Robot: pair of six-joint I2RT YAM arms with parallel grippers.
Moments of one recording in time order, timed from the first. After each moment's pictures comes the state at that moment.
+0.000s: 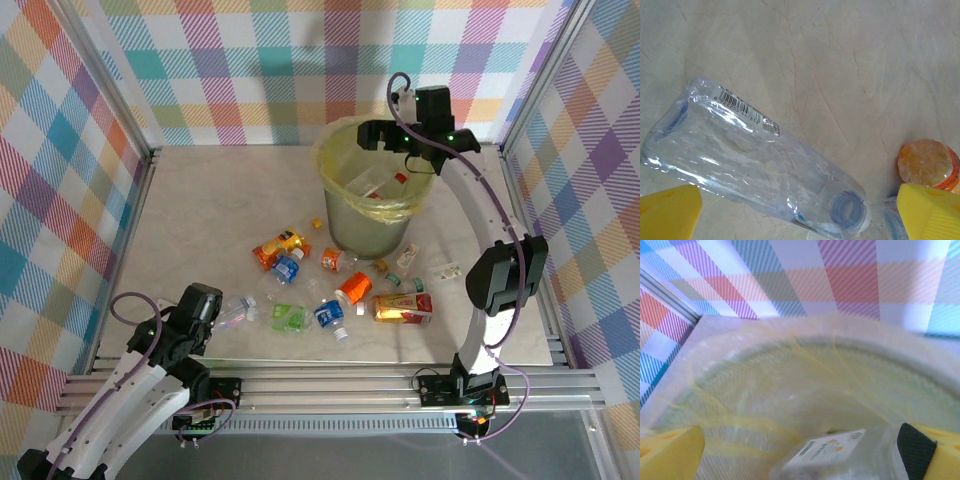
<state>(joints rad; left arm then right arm) -0.47 0.52 0.47 -1.02 -0.37 -1.68 0.27 1.87 1.95 -0.63 -0.32 0.21</state>
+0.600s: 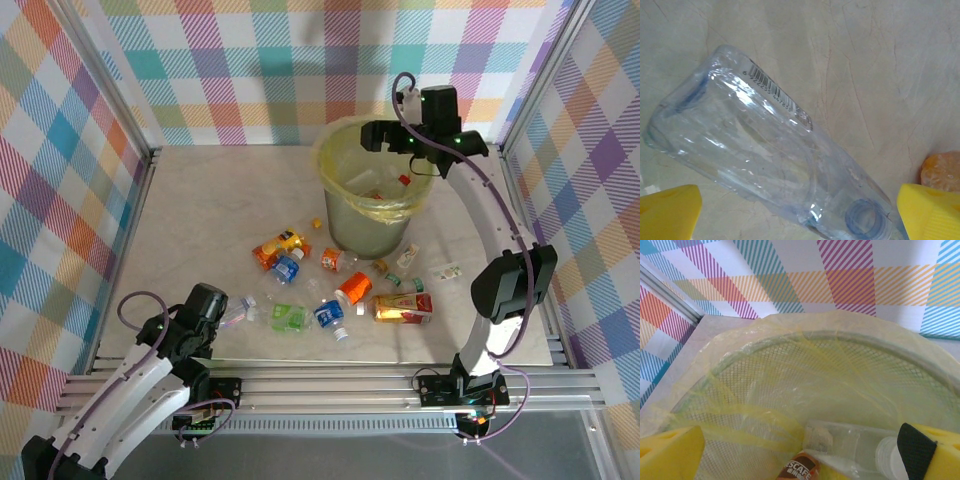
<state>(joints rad) -0.47 0.59 0.43 -0.98 -0.32 -1.80 0.27 1.80 1.90 -0.66 -0.30 0.20</state>
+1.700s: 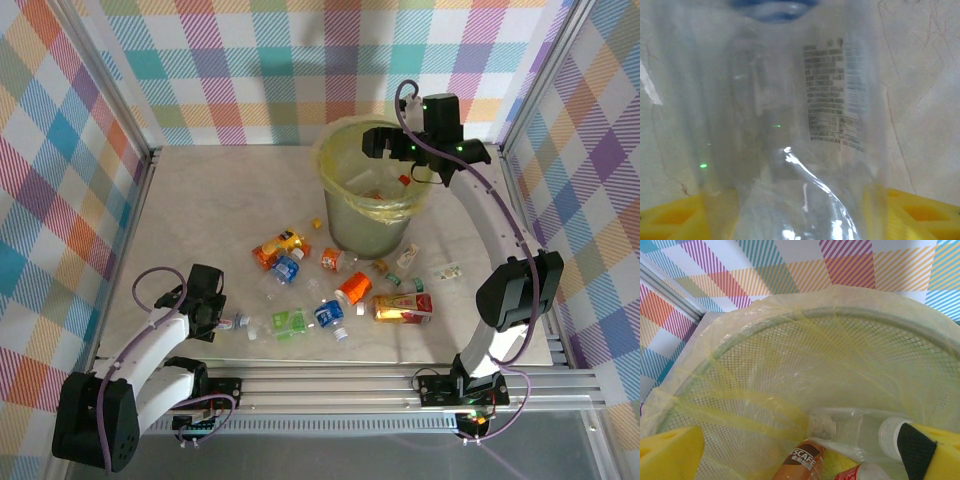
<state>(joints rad) -0.19 0.99 0.41 -0.67 -0.18 -1.52 0.27 1.74 1.80 -0.62 -0.31 0.23</state>
